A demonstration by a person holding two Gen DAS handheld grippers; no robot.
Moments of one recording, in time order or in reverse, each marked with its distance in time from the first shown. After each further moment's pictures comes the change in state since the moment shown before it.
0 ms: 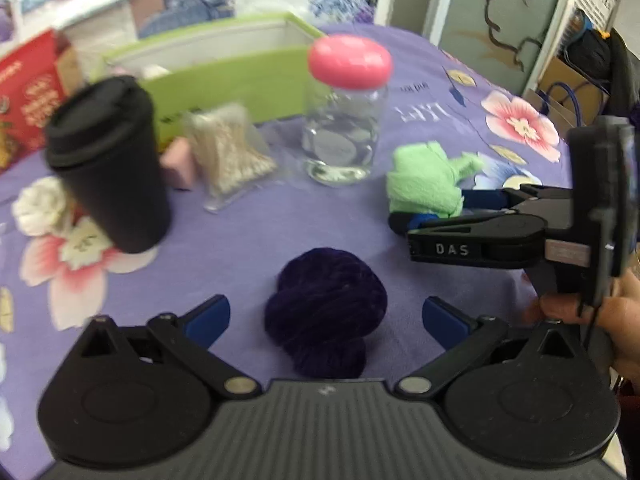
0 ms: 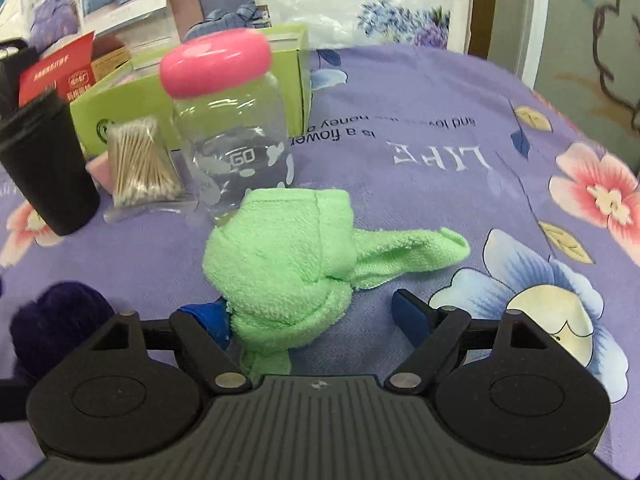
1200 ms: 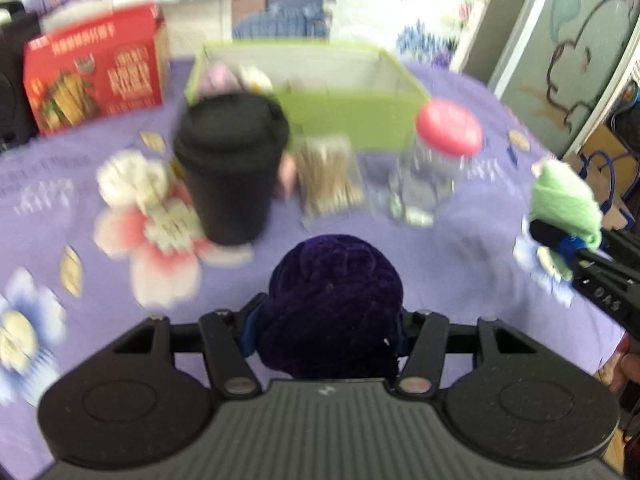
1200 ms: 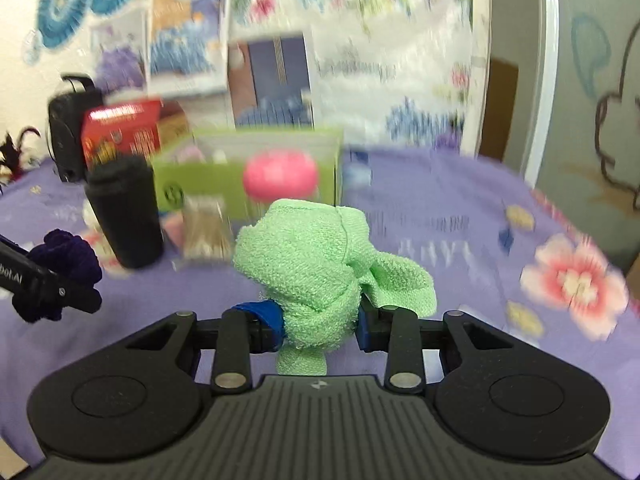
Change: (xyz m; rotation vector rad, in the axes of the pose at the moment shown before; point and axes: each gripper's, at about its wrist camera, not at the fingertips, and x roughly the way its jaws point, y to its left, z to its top) left arm -0.074 0.055 0.015 -0.204 -0.056 0.085; right arm -0.094 0.001 0.013 -0.120 -0.259 0.073
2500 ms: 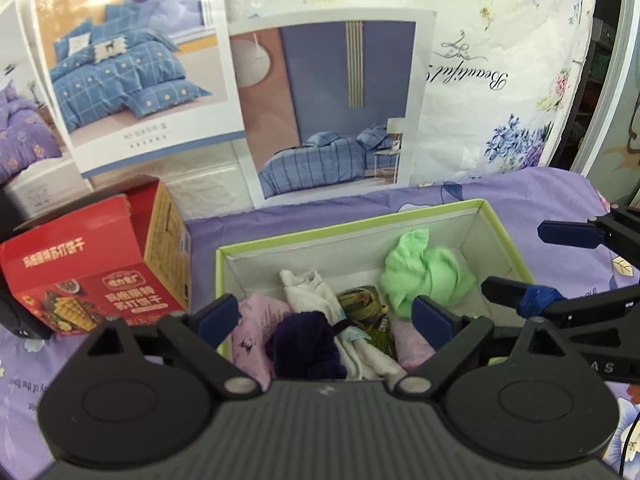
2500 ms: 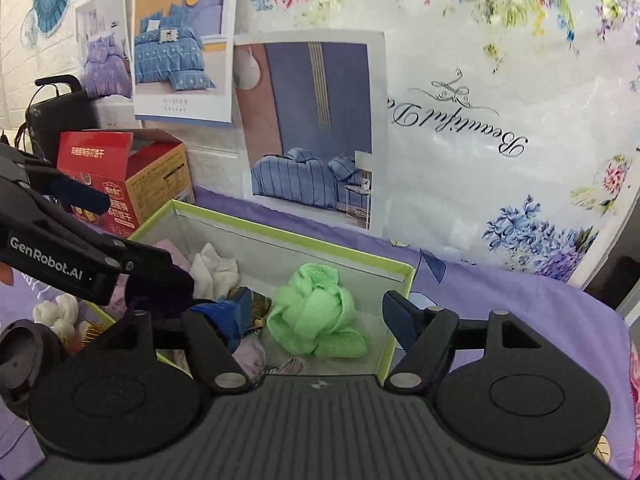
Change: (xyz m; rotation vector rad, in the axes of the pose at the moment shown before) left arm 0.106 0.024 0.227 0.076 -0.049 0.186; right arm 0.214 0.002 0.185 -0.152 0.158 0.198
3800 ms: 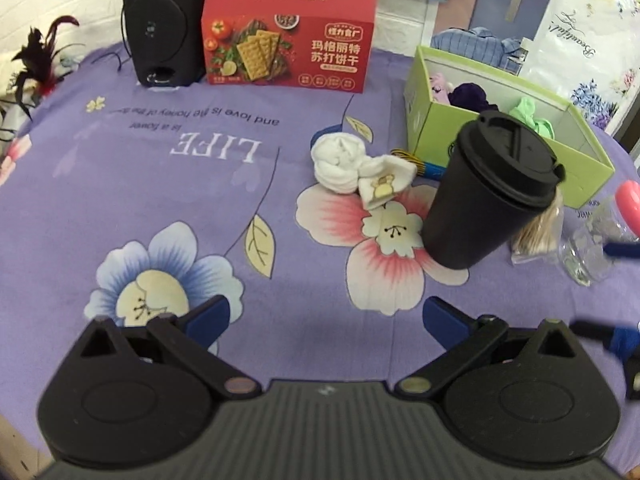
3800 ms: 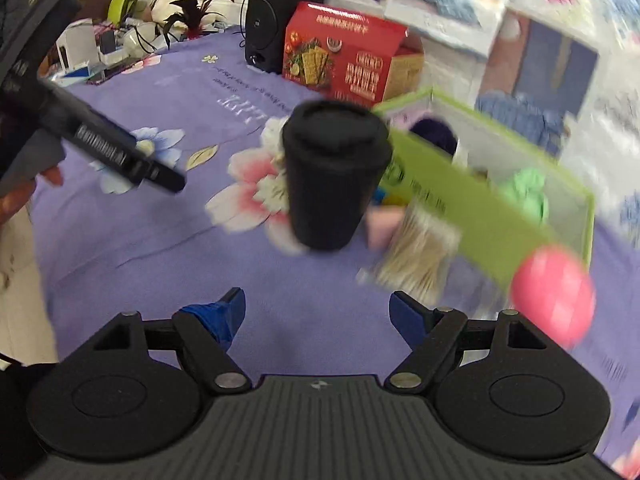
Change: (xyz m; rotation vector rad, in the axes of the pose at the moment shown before) left arm -0.096 0.104 -0.249 -0.349 0.087 0.110; right arm -0.076 0.163 -0.119 -0.384 0.129 0.266
